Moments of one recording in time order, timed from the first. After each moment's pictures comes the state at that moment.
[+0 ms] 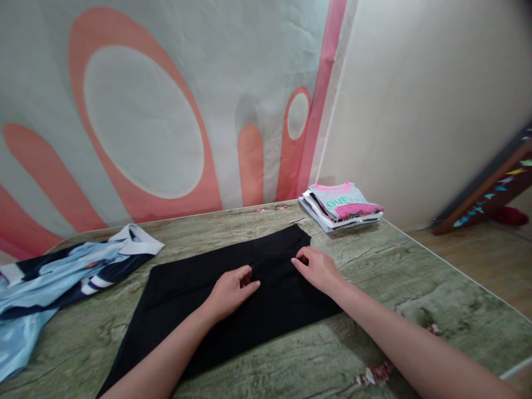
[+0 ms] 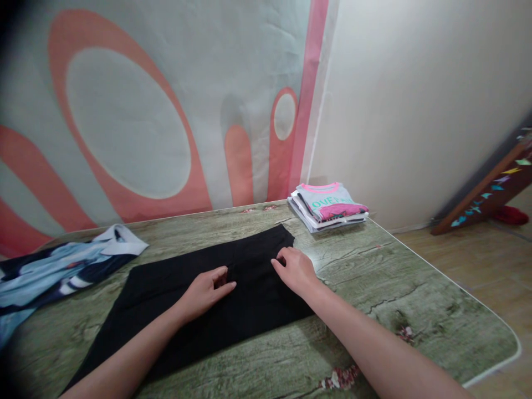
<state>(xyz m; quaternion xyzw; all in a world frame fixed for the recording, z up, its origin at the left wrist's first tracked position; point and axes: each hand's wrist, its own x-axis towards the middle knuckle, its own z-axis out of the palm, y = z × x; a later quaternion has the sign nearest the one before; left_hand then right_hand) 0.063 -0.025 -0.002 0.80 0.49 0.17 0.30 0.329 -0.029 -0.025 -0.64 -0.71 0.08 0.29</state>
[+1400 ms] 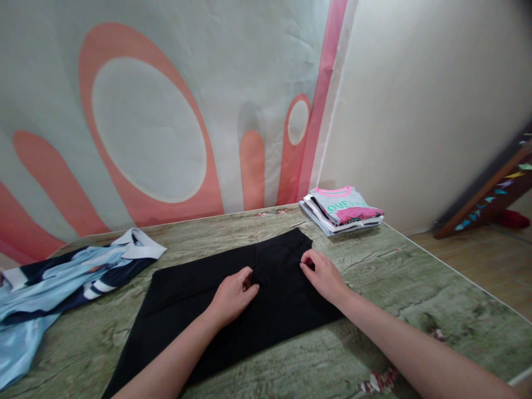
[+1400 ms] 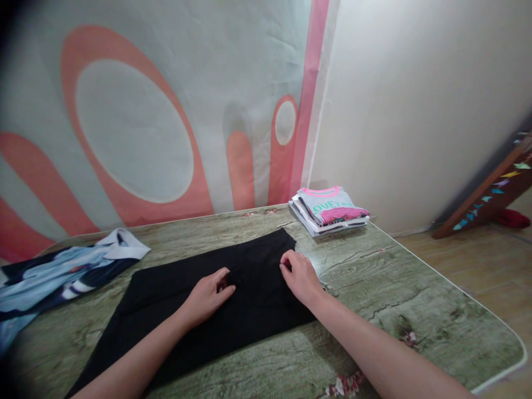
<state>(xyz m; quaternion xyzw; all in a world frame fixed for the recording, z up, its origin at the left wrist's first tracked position) 0.065 -0.026 -0.006 0.80 0.51 0.18 0.25 0.338 -0.030 -0.040 -0.59 -0.73 0.07 0.34</state>
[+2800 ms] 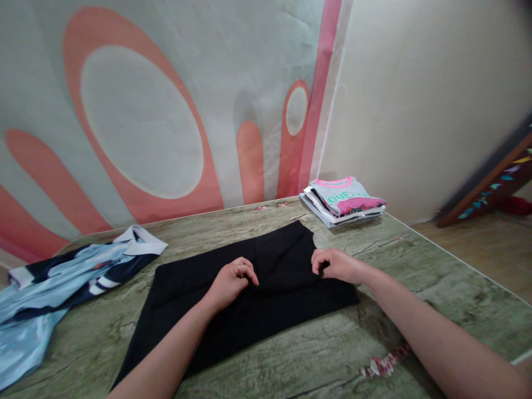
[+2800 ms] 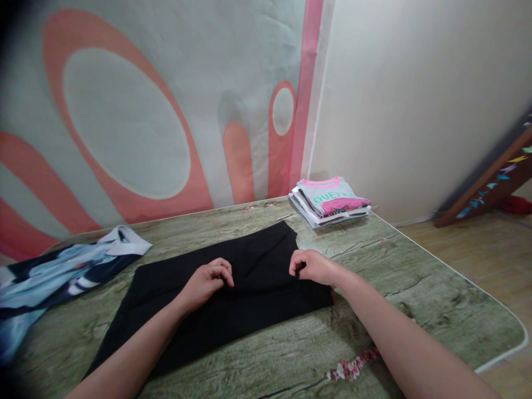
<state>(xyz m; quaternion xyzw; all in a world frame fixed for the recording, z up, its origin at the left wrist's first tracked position) 0.053 -0.013 -0.007 0.78 0.44 0.24 0.37 0.387 -0.028 -0.018 -0.45 -0.77 0.38 0.24</state>
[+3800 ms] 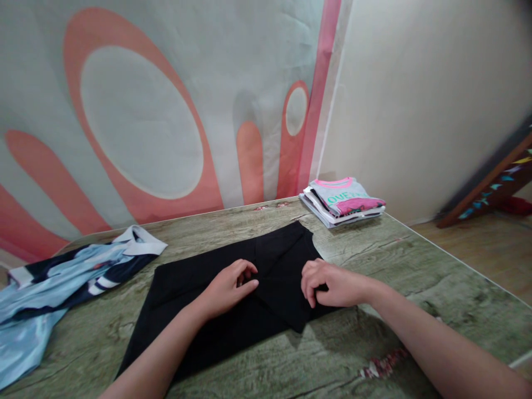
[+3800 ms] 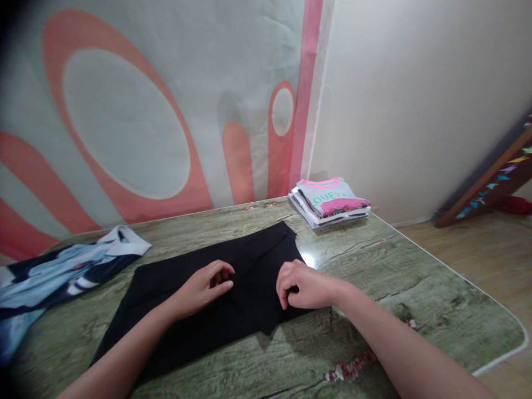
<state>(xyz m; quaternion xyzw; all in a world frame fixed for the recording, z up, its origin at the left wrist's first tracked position) 0.049 -0.025 0.017 0.84 0.42 0.16 0.31 0.353 -0.062 0.016 -0.30 -0.88 0.32 0.18</state>
